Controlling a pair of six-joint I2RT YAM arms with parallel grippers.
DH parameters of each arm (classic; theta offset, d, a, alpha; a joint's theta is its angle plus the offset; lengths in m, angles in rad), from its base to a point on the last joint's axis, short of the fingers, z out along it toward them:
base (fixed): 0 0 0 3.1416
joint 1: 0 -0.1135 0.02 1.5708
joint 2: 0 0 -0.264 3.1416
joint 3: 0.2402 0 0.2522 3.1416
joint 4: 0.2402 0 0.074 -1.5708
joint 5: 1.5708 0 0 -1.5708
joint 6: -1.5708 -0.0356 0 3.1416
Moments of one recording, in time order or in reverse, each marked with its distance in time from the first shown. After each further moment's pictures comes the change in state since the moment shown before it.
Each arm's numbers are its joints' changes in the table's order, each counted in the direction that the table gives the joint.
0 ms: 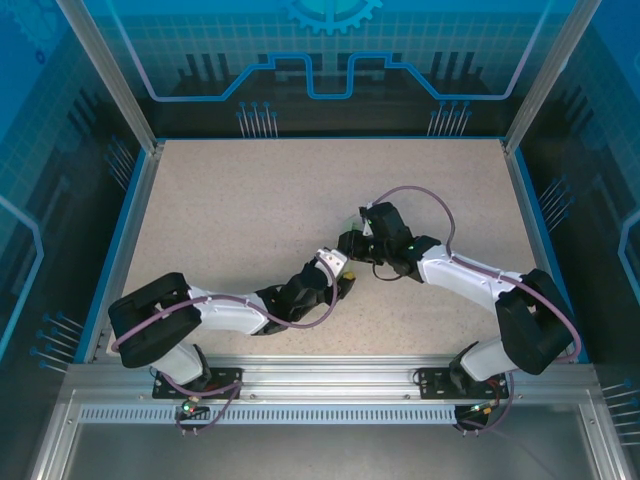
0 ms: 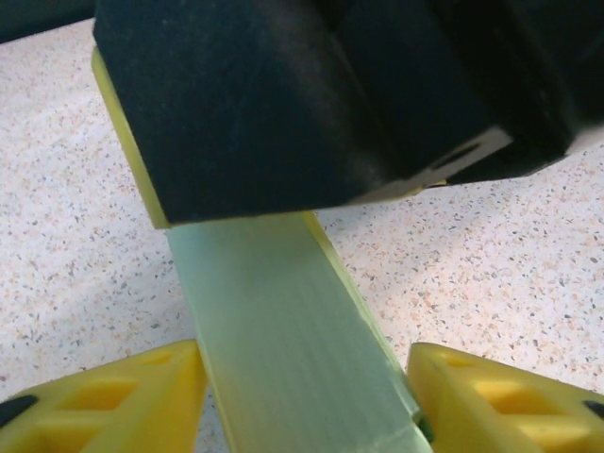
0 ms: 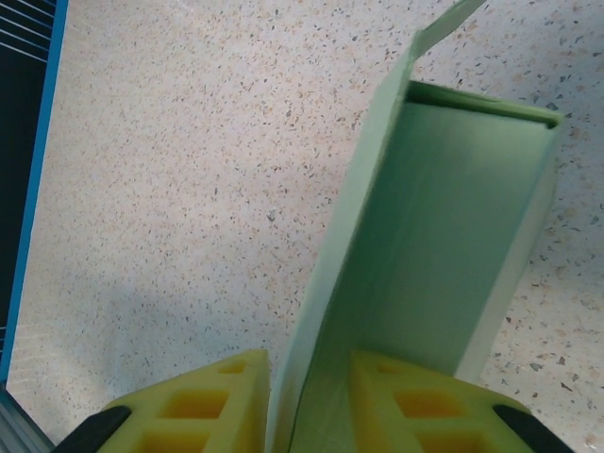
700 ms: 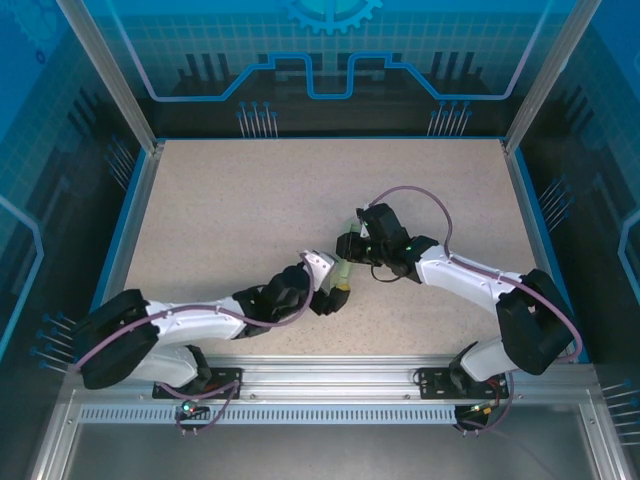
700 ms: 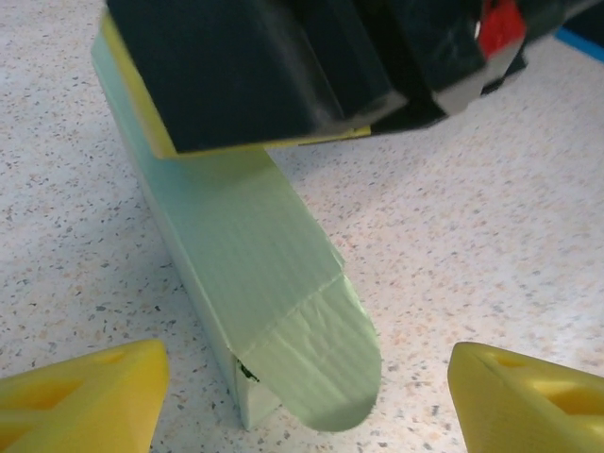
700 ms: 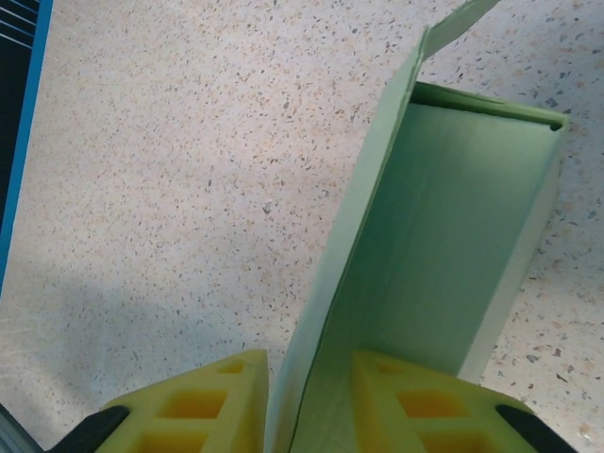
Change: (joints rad) left arm -0.022 -0.196 -0.060 0.182 0.188 0.080; right arm -0.031 0.001 0.015 0.031 0.034 0.011
